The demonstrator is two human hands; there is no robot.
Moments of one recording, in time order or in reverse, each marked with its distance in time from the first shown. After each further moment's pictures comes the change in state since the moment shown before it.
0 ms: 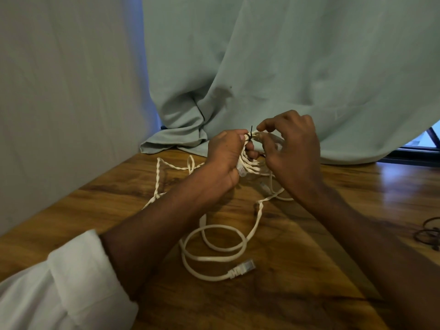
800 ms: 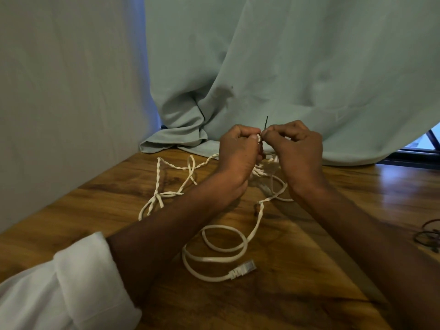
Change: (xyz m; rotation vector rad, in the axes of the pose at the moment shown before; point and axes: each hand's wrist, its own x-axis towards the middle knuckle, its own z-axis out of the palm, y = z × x) left_hand -0.013 -0.013 0.008 0.346 0.027 0.357; right_hand 0.002 -0.010 0.001 0.595 0.055 0.517
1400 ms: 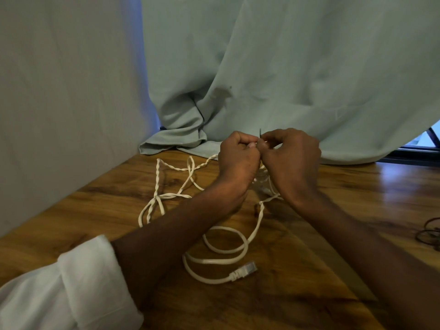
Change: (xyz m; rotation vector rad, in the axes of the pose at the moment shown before) left_hand -0.003 -0.015 0.001 0.159 0.053 0.048; right_hand -0.014 -0.007 0.002 -0.525 0.019 -0.202
